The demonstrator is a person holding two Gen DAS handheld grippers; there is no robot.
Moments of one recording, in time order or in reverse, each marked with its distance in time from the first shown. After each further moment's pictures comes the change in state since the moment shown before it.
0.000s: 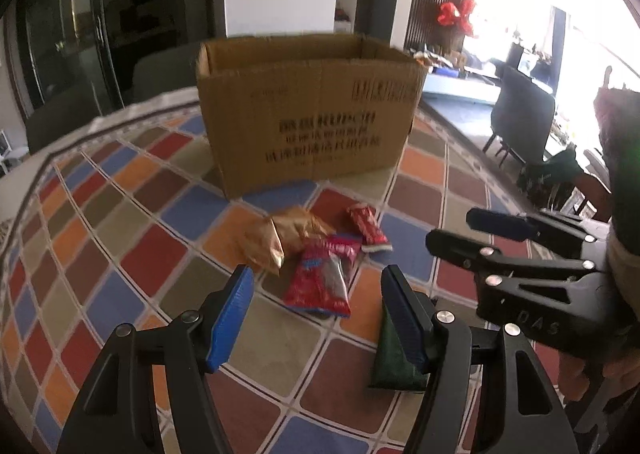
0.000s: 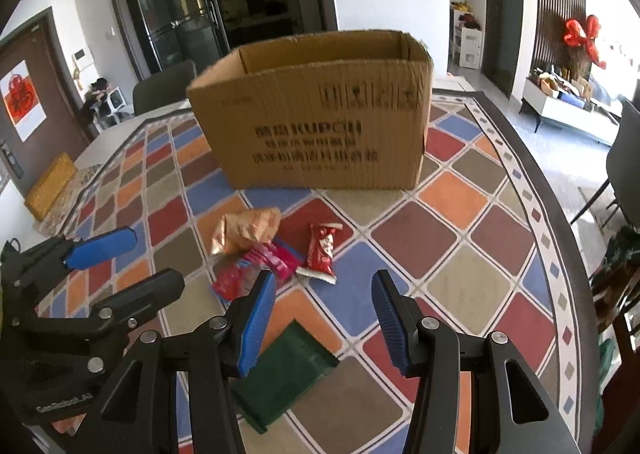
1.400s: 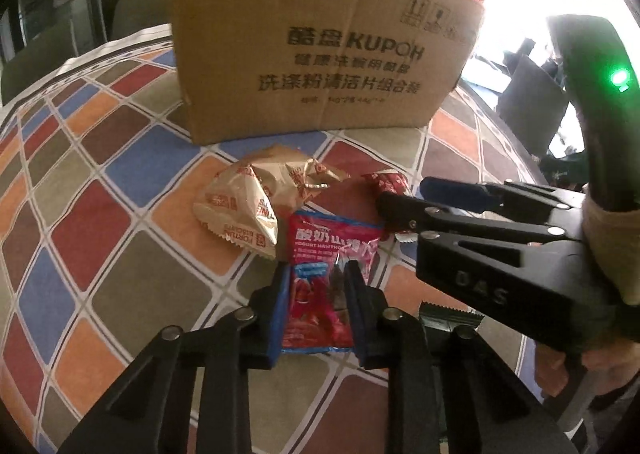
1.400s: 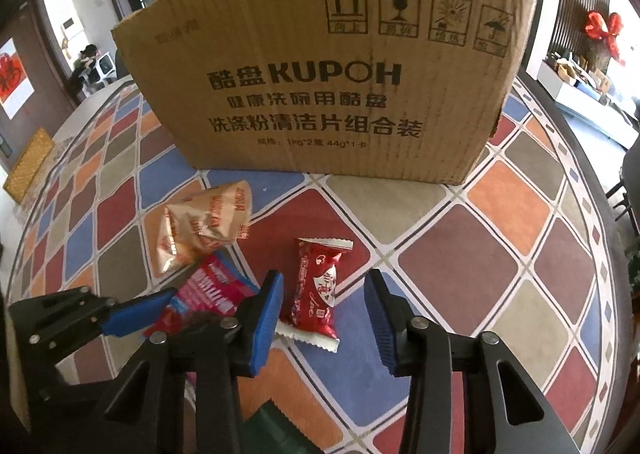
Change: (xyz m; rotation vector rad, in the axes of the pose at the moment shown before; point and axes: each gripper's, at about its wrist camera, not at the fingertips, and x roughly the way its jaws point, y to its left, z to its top) left arm 0.079 0.022 -0.003 -0.097 0.135 -0.065; right arm 0.104 0.009 0.026 -0.040 0.144 -0.008
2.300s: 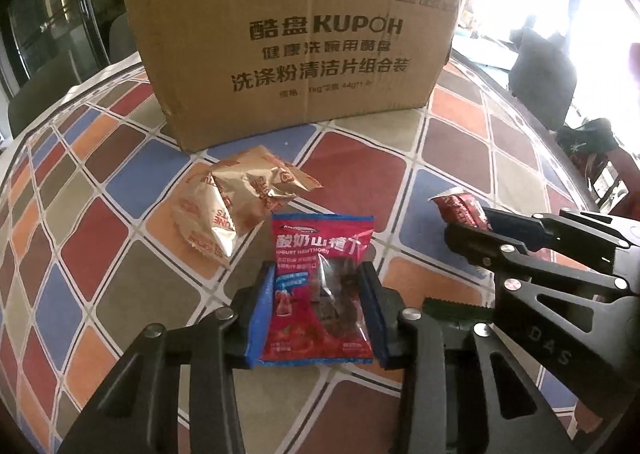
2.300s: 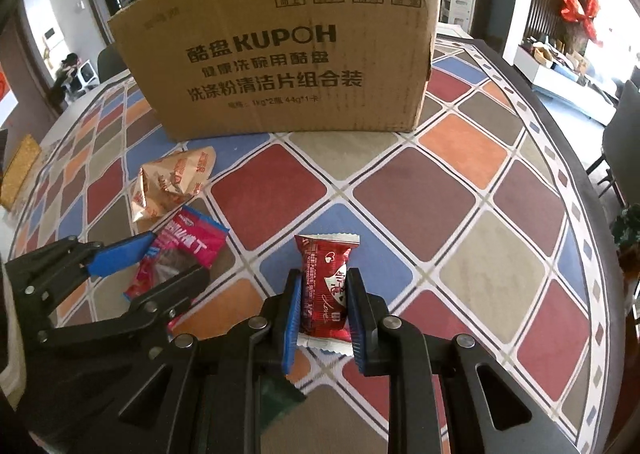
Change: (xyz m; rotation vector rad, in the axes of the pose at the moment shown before) left arm 0.013 -0.029 -0.006 0.103 0.006 0.104; right arm -0.019 -0.013 -0.043 0.063 0.010 -0.053
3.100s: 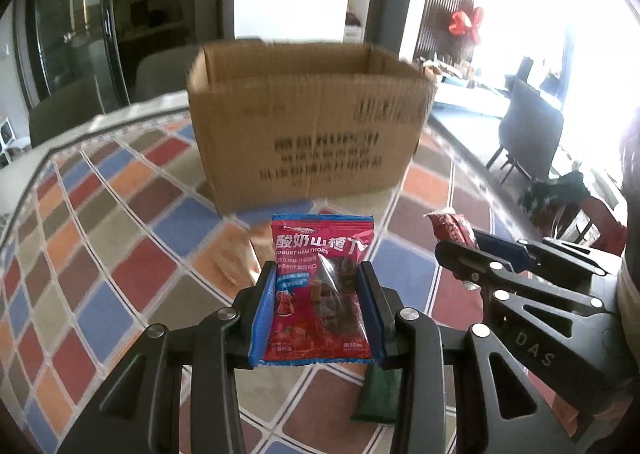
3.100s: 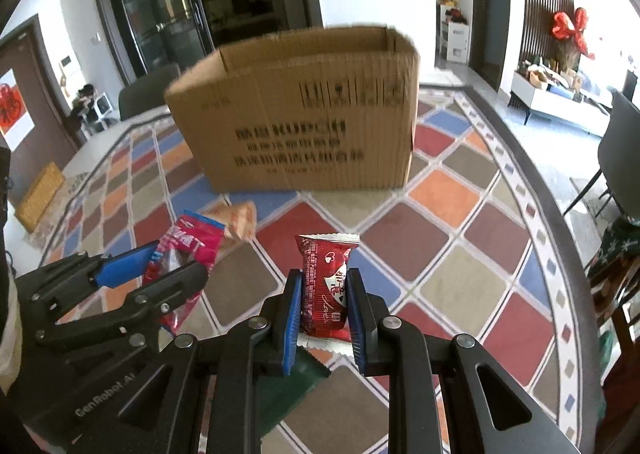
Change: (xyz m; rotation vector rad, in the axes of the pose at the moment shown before) left arm -0.095 0.004 0.020 -0.059 -0.183 -0.013; right arm -0.080 -0.001 0.010 0.017 -0.161 0.040
